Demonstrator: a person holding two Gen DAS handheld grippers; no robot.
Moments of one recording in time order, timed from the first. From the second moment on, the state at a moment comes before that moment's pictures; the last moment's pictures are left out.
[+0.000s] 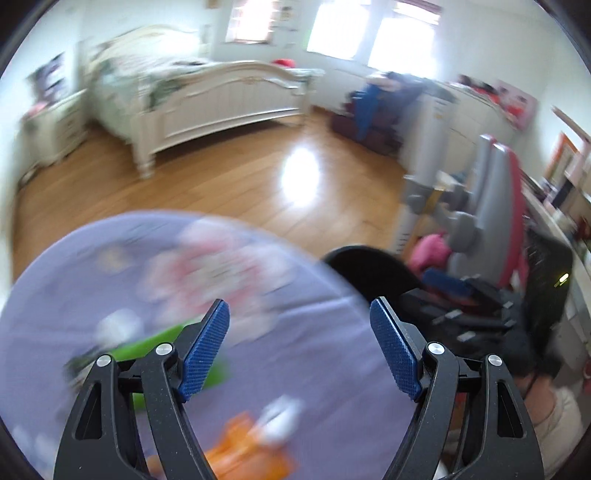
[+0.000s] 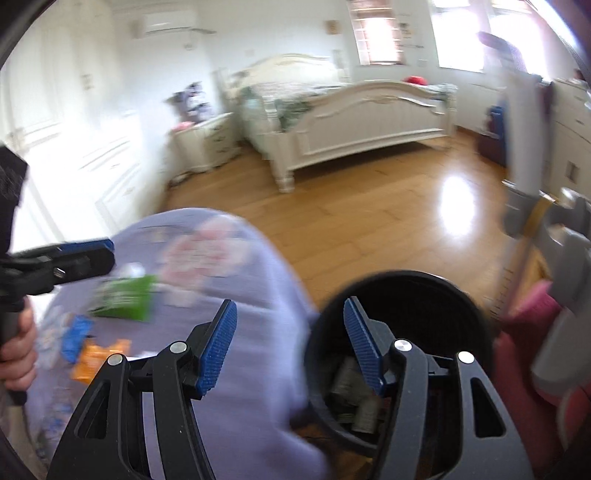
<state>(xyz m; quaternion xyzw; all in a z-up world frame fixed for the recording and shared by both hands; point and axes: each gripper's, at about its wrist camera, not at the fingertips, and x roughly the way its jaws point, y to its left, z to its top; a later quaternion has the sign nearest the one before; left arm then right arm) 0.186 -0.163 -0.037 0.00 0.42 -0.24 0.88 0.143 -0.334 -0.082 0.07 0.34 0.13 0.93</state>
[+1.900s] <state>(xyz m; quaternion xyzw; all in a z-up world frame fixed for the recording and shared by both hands) 0.108 0.035 -0.102 -0.03 0.43 -0.13 0.89 0.150 -0.076 -0.100 -0.07 0.40 0.34 0.85</state>
